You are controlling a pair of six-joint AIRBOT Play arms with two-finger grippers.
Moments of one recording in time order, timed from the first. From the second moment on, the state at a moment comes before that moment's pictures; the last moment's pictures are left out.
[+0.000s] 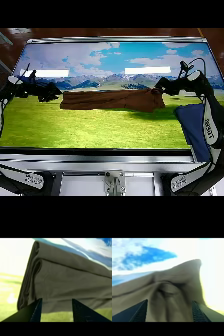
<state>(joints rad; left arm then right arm) 0.25 -1.71 1.41 0.89 -1.11 -1.43 -0.18 -1.79 1.51 -1.05 0.94 1.44</state>
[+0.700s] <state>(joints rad) 0.16 -1.70 1.46 0.88 -1.45 -1.37 -0.17 -1.92 1.51 -0.98 1.11 1.50</state>
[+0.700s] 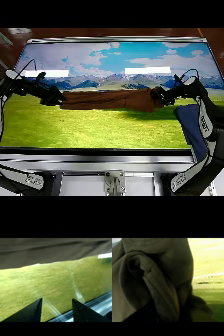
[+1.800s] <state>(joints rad) -0.60 -1.90 1.48 0.38 -0.70 -1.31 -0.15 -1.23 1.51 -0.96 1.44 1.55</state>
